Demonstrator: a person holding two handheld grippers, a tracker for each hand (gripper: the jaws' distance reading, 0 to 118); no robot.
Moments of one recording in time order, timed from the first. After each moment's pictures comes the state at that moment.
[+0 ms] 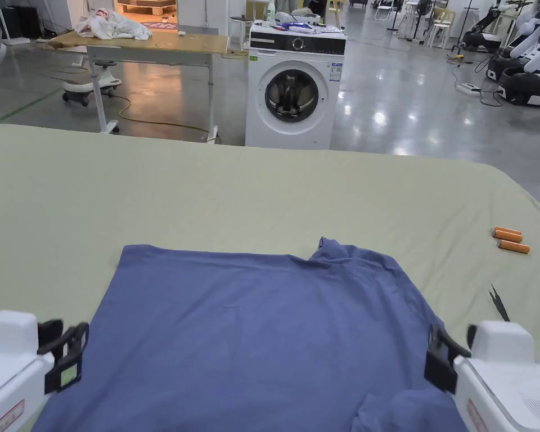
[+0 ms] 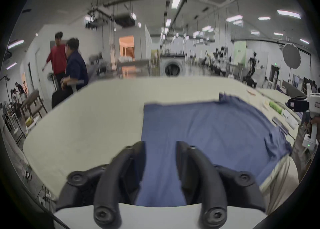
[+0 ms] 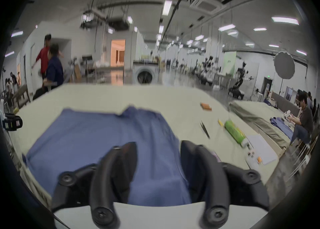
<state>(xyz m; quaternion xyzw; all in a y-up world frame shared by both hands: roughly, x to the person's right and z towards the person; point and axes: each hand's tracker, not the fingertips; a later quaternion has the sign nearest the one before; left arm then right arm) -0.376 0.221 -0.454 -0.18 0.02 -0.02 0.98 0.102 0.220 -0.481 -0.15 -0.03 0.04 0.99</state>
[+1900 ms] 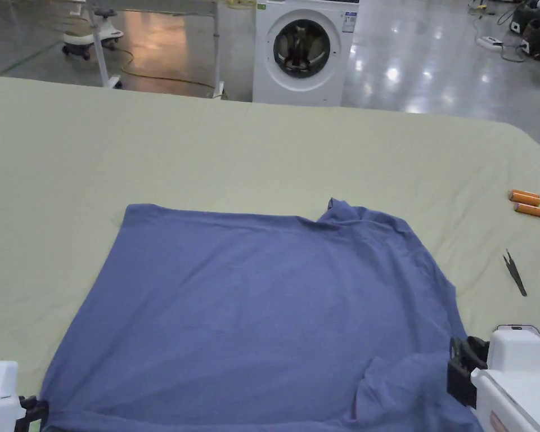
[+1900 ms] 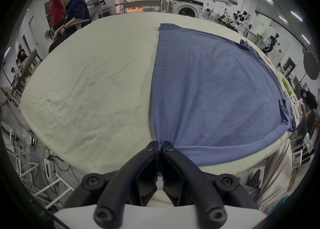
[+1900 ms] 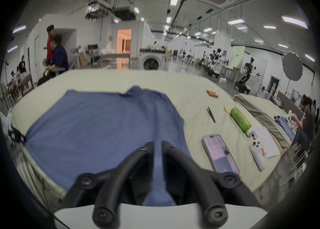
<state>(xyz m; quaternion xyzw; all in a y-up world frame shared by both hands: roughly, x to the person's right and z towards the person) -0.431 0.133 -0.444 -0.48 0.04 0.05 0.87 0.138 0.178 -0.464 -0.29 0.00 0.08 0.95</state>
